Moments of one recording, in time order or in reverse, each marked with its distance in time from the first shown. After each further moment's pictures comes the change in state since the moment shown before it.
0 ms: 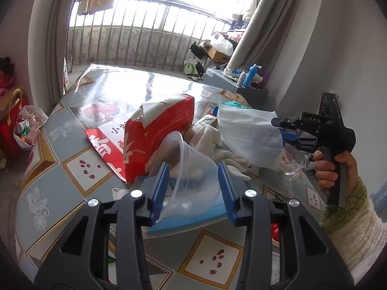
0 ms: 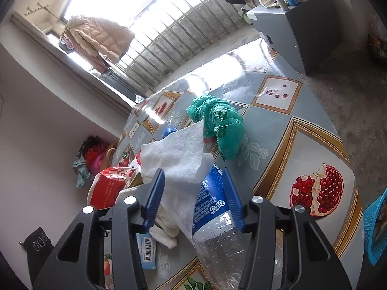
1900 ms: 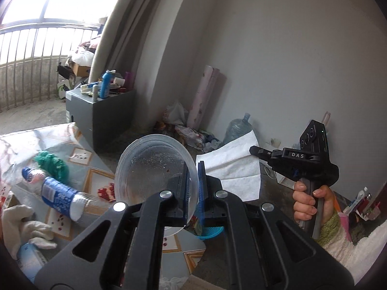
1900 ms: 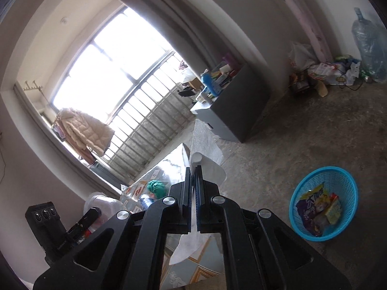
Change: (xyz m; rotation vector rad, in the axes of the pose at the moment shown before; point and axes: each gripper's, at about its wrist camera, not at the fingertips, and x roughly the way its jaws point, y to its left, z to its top) left arm 0.040 -0.284 0.030 0.390 0.046 -0.658; right arm -0.336 -0.130 -0.108 0.213 -0.569 -0.135
